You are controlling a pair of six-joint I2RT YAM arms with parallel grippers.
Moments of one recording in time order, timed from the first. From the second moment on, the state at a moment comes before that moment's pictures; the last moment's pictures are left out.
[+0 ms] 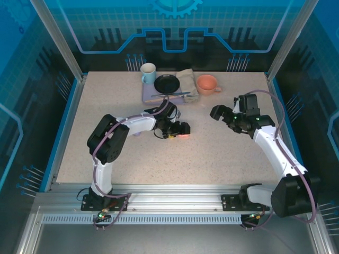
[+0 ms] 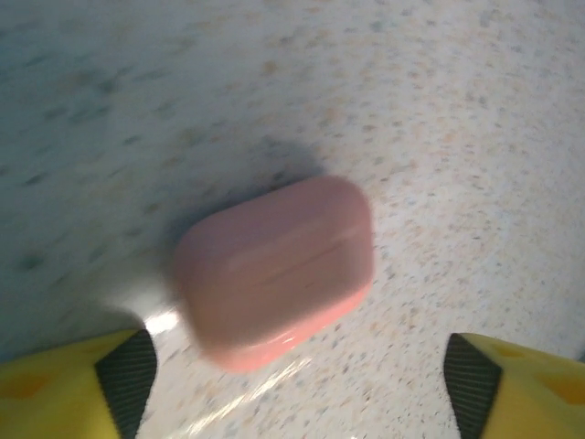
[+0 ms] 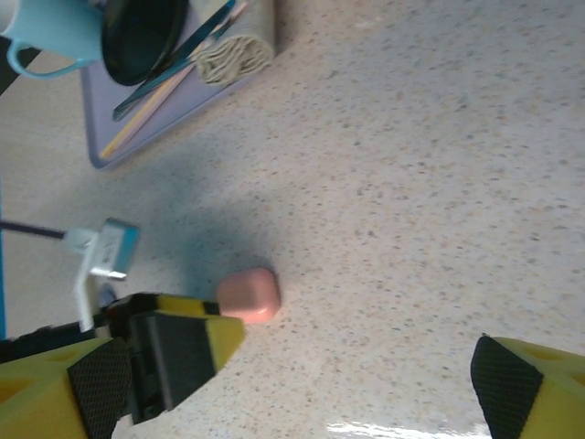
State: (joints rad) left arm -0.57 2.00 1.30 -0.40 0.42 -0.66; right arm 0.12 1.22 0.99 -0.63 -0.26 0.62
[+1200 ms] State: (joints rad) left arm -0.15 1.44 0.34 0.65 -0.28 -0.04; right arm 0.10 1.51 0.39 0.64 0.16 -0.03
